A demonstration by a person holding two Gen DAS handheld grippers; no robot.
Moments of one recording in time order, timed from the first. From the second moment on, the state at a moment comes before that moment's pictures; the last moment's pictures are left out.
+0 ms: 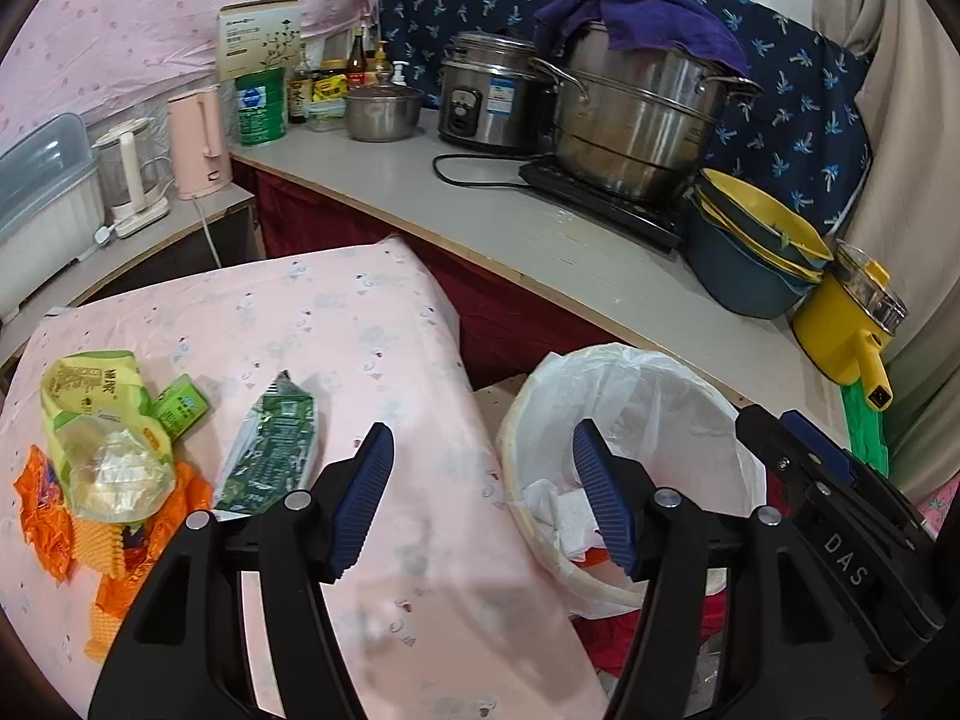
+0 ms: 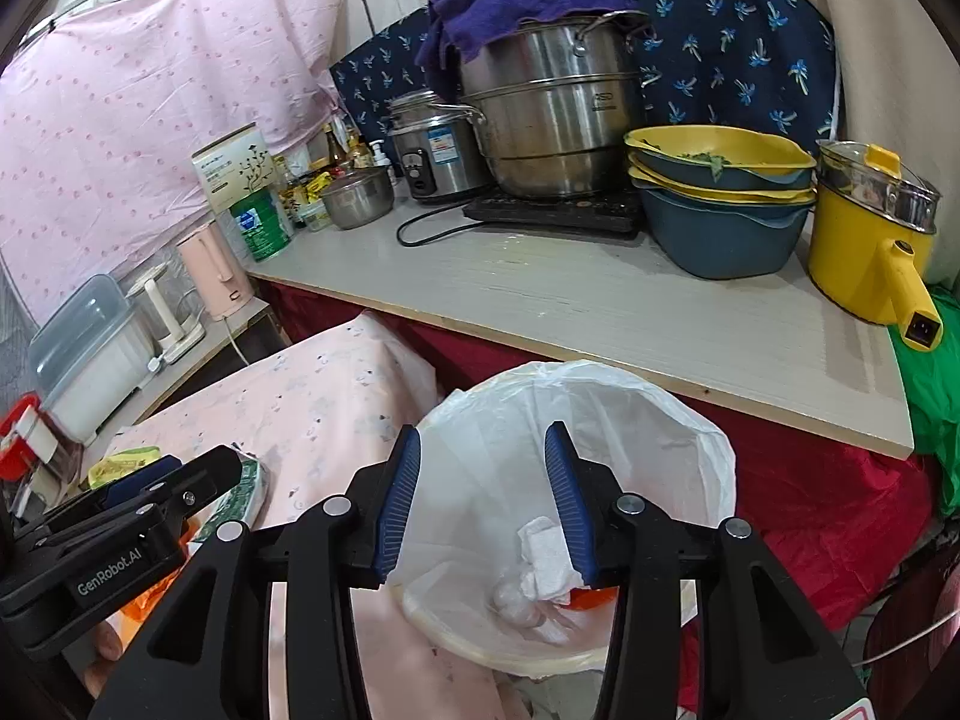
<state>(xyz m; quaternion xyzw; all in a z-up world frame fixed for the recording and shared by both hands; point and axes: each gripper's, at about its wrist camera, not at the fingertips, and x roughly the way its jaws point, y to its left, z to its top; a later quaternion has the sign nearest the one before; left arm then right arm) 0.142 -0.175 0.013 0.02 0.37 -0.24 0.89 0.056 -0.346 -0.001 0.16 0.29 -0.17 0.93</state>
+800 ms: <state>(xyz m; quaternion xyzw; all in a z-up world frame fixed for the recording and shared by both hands) 0.140 -0.044 0.029 -0.05 0.36 -0.16 0.92 0.069 -0.232 0.016 0.11 0.30 -0.10 0.94</state>
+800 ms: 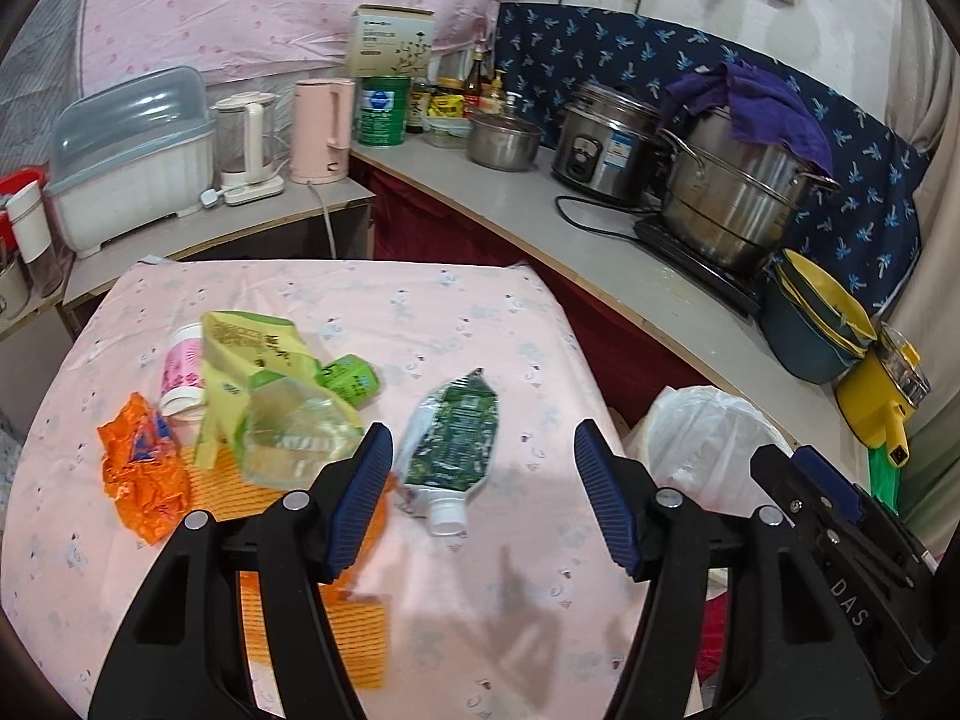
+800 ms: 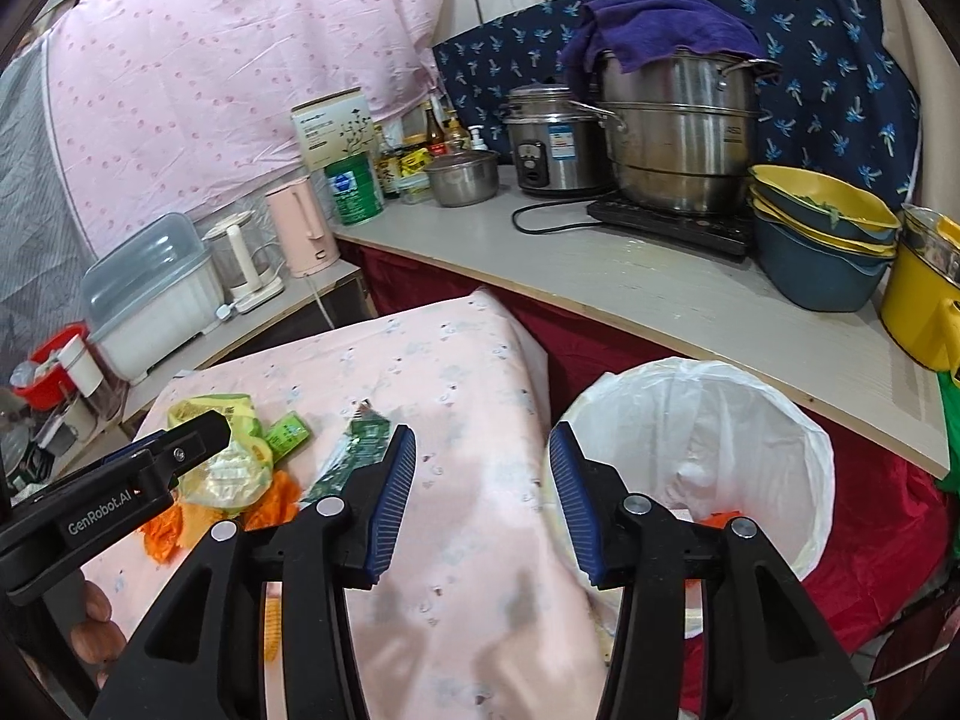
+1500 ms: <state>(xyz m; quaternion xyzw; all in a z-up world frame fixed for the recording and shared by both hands) 0.185 0.055 0.004 -0.11 0.39 -0.06 0.91 0.114 -0.152 -0.018 0.09 0.35 -0.03 0.93</state>
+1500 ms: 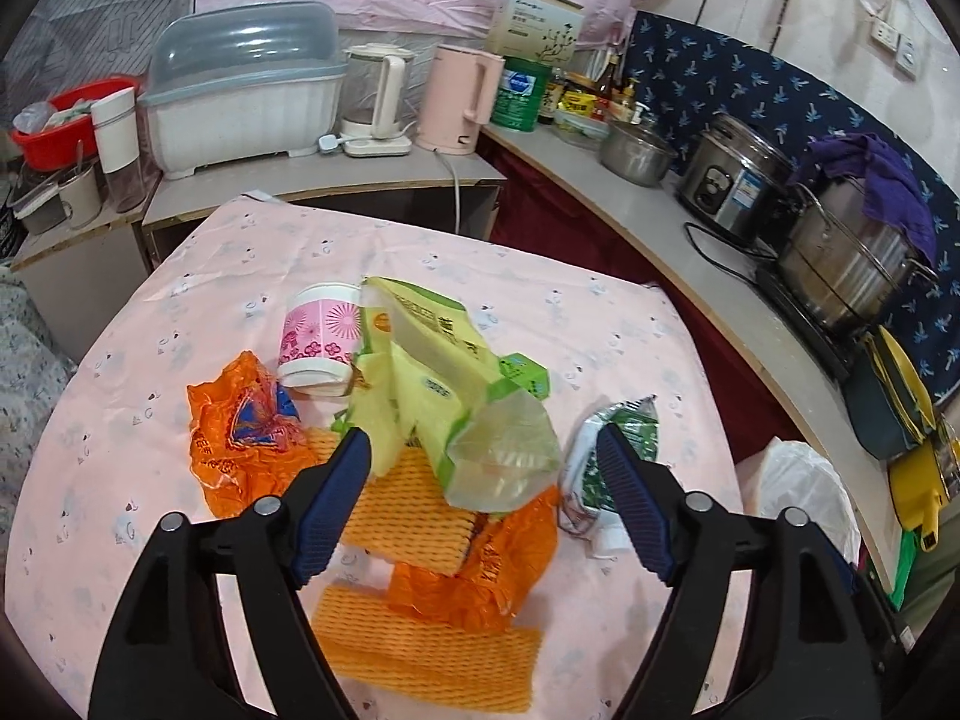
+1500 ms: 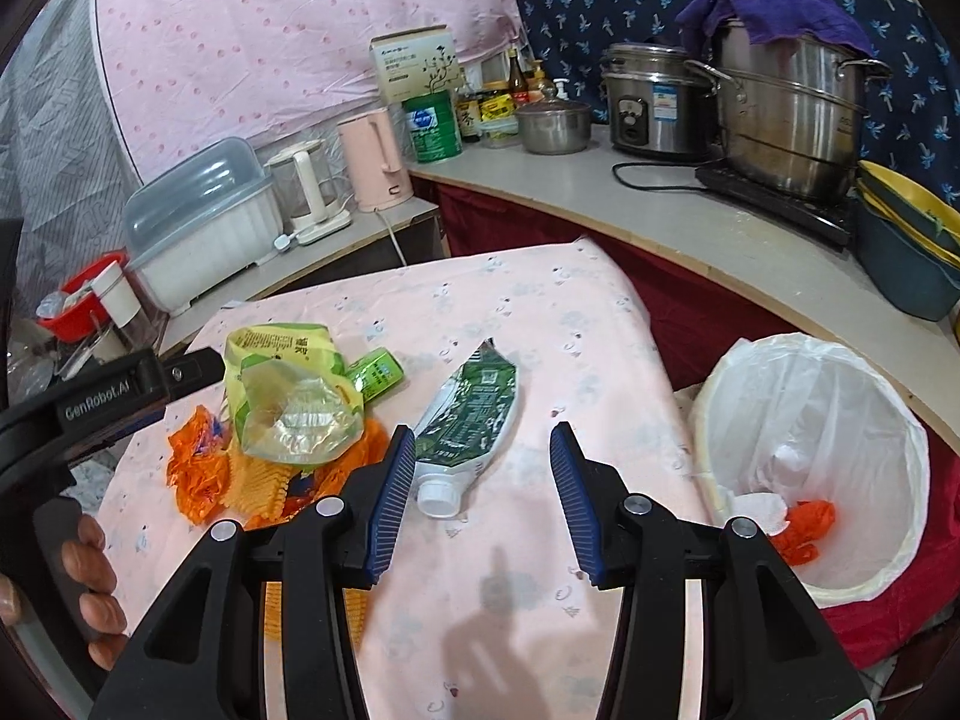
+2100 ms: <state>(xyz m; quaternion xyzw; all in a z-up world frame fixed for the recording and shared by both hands) 0.263 0.065 -0.038 -0.12 0.45 -0.04 0.88 0.180 -0.146 -0.072 0.11 0.40 -0.02 0.91</state>
